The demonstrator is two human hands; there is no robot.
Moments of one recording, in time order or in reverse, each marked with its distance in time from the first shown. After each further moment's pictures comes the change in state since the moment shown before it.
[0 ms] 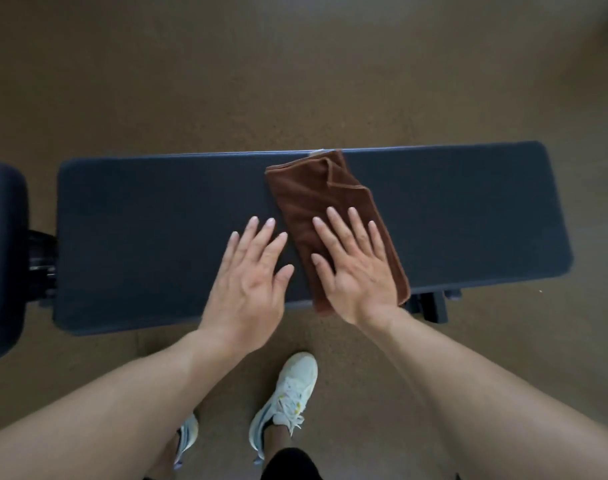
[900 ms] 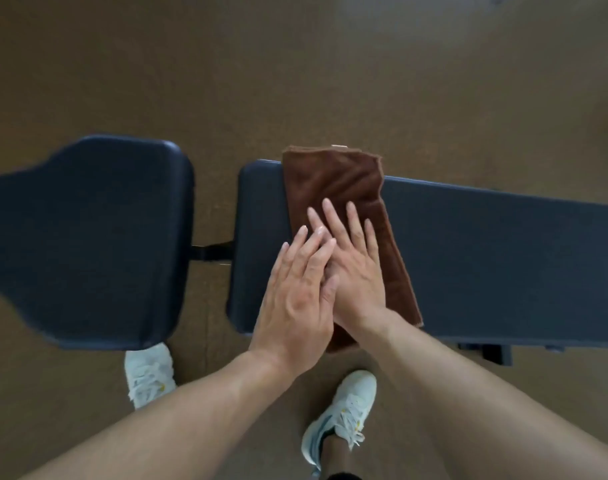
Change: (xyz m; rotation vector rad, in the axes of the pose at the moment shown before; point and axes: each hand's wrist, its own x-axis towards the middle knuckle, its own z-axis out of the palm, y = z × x) left_hand -0.041 -0.126 -0.069 -0.325 0.201 -0.079; right_hand 0.074 -0.226 0.026 -0.013 0.030 -0.170
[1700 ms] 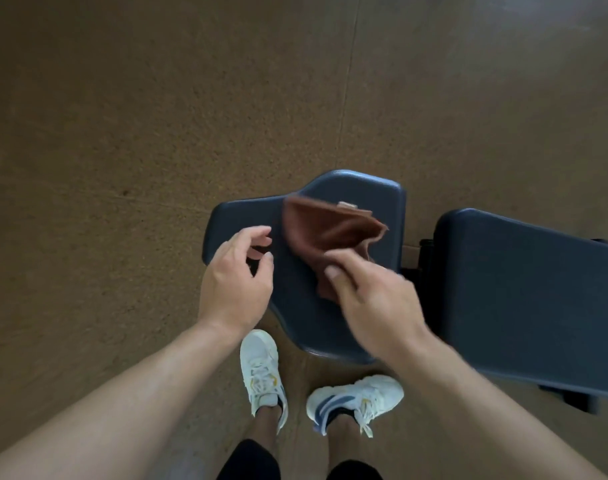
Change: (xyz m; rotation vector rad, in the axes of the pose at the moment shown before) left_hand -0.032 -0.226 -0.312 -0.057 0.280 -0.448; right_hand 0.072 -0.308 -0.013 0.288 -0.147 0.027
